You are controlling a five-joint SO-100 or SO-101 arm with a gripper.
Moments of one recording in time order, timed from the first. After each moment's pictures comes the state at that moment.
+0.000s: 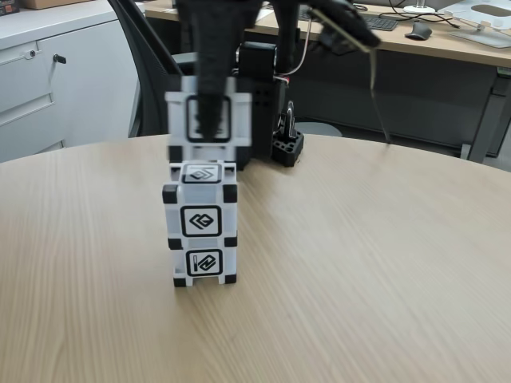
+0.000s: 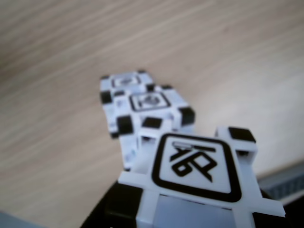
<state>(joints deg) 22.7 117.8 100.7 98.1 -6.9</state>
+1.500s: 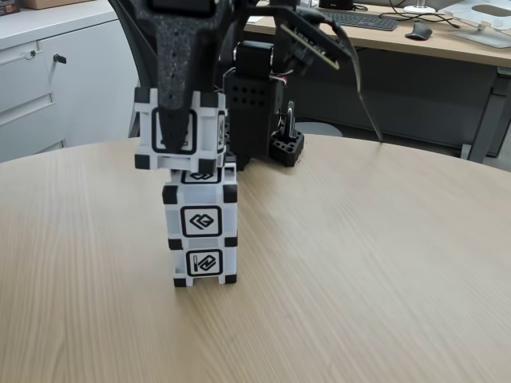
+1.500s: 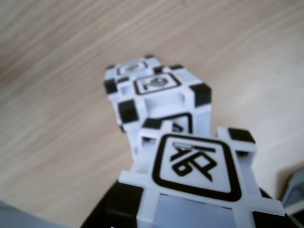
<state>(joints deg) 26.4 112.3 100.0 98.1 -3.6</state>
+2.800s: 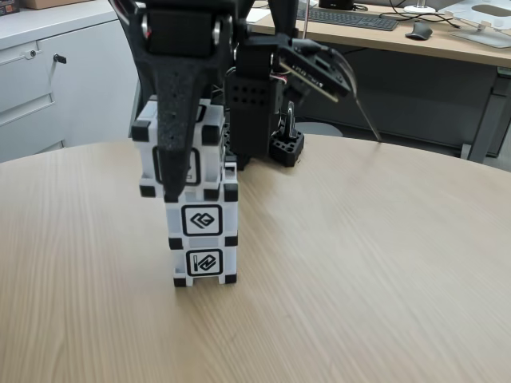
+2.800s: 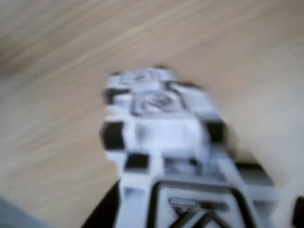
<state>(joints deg) 26.4 102.0 99.8 97.6 -9.1</state>
